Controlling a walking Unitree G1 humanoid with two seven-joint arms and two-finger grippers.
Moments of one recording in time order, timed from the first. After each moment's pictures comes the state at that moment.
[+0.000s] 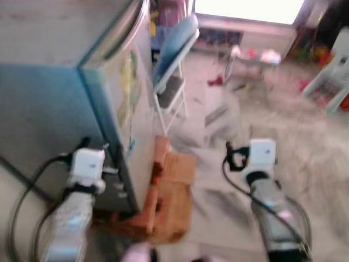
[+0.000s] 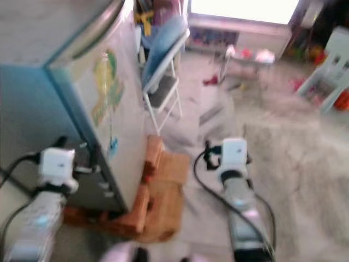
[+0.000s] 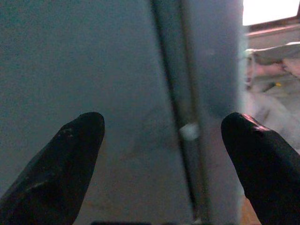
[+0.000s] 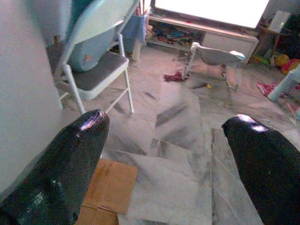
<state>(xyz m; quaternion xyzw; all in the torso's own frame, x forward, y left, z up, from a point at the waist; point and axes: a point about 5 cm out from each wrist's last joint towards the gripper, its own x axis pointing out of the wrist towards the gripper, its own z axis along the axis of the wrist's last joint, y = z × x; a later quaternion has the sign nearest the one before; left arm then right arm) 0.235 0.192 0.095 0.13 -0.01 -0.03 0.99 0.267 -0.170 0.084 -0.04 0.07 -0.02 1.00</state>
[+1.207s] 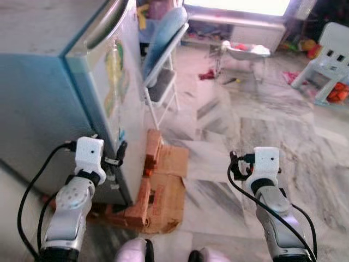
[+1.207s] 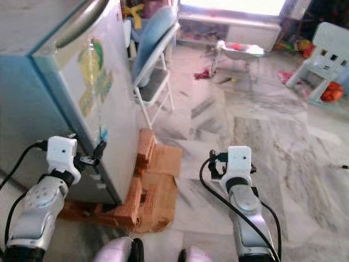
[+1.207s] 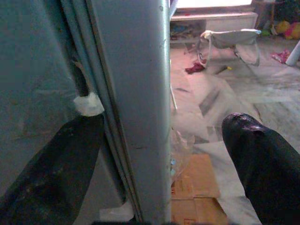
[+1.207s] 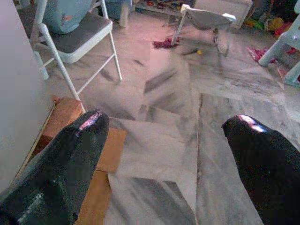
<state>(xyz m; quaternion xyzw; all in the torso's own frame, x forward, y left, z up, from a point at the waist) 0.268 0.191 0.085 0.06 0.05 -0.09 0.99 0.256 -0.191 0.069 -0.04 0.13 -0.03 0.99</state>
